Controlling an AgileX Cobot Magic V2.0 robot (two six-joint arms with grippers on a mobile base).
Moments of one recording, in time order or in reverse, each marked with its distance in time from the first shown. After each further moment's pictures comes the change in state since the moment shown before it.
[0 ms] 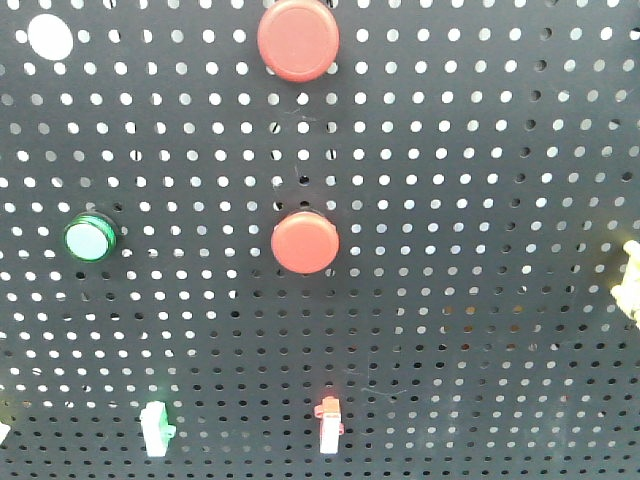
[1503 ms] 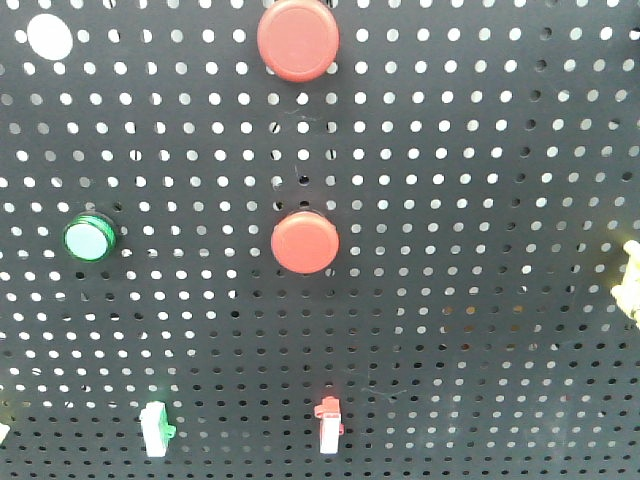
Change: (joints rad) left arm 0.000 0.000 0.000 0.000 0.000 0.000; right arm 0.000 0.534 -0.716 1.128 0.532 -1.245
